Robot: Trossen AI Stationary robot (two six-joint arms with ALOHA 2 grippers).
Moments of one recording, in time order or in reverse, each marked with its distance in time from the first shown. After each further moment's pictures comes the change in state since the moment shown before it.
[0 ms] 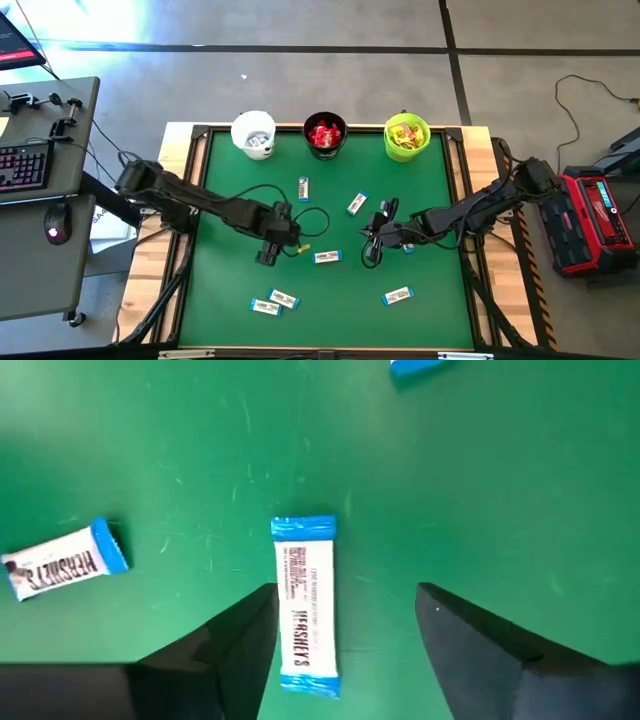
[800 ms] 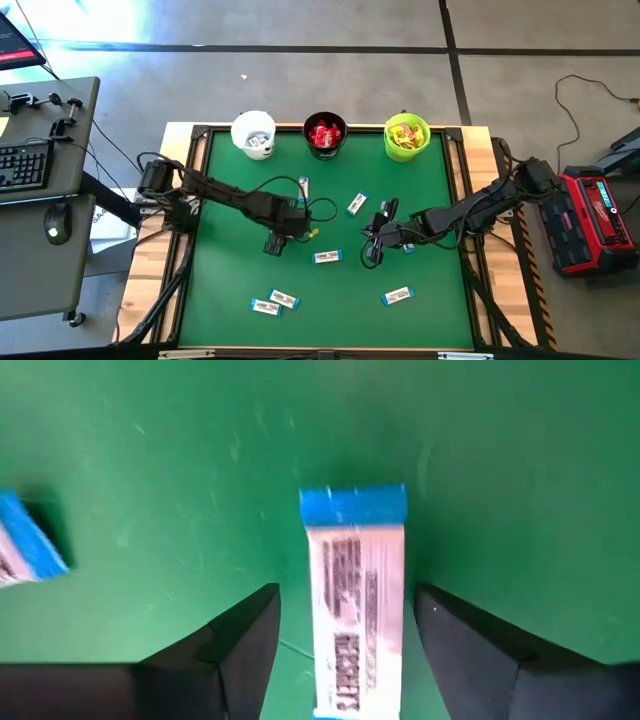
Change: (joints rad) left arm 0.138 0.156 -0.021 0.064 0.093 0.116; right arm 0.000 0.000 0.000 -0.024 -0.004 -0.004
